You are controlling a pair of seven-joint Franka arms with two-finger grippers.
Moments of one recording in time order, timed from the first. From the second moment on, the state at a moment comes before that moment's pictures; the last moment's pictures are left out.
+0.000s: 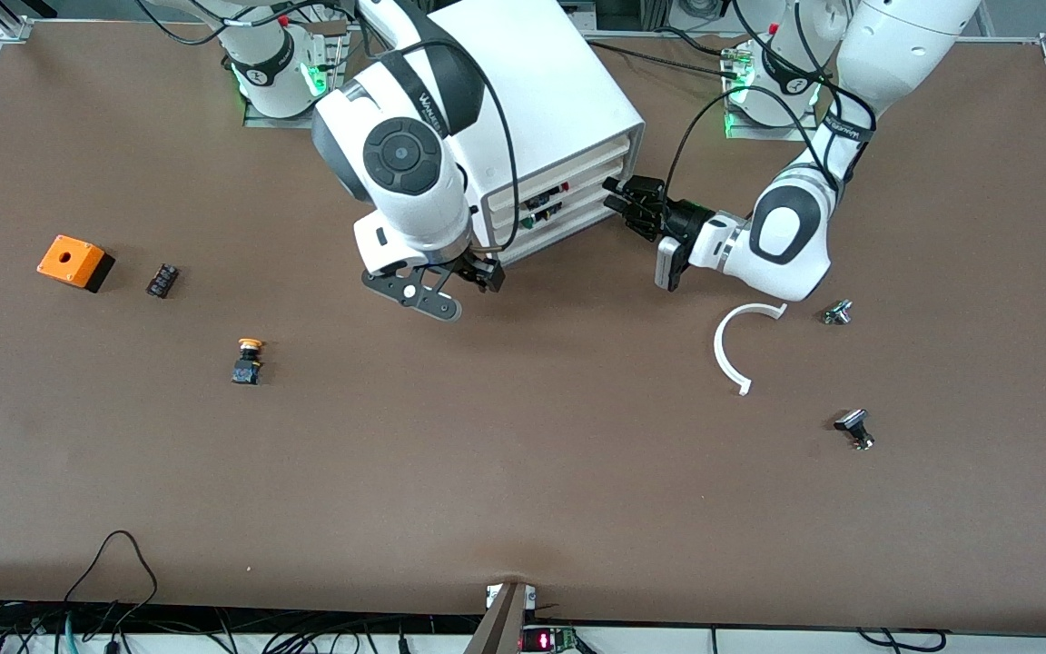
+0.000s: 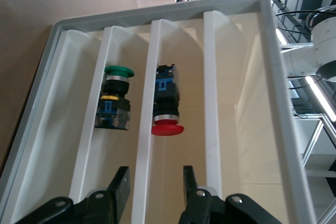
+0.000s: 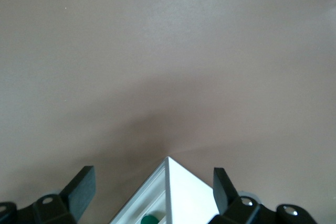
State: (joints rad) left arm -0.12 0.42 -0.20 -2.21 -1.20 1.69 1.07; right arm 0.60 0.52 0.10 -1.36 0.01 1.82 1.11
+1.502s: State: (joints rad) left arm -0.06 0.43 -0.21 -2.18 -1.17 1.78 1.08; right arm 0.63 0.65 0.09 -1.12 0.01 2.00 1.23
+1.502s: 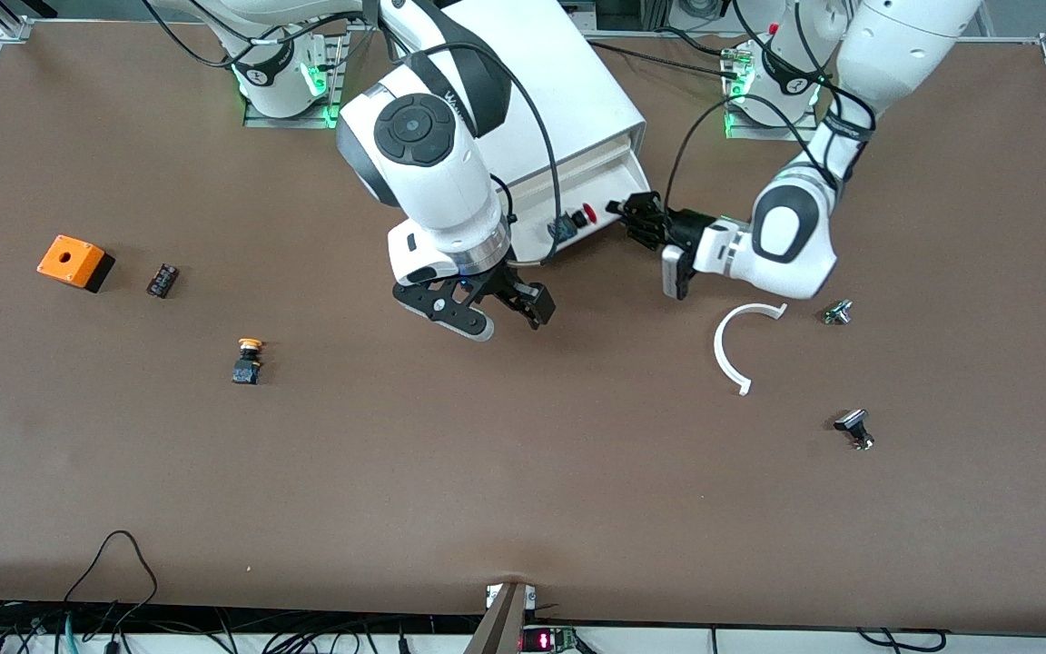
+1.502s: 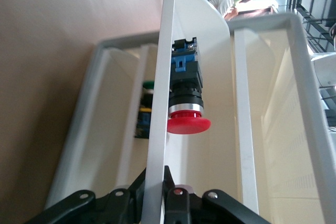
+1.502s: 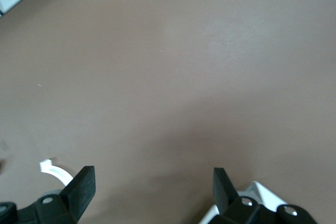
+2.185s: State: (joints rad) left arm 0.03 0.52 -0.20 -1.95 -1.01 1.66 0.88; right arm 0.75 0.73 0.09 -1.11 0.00 2.02 1.57
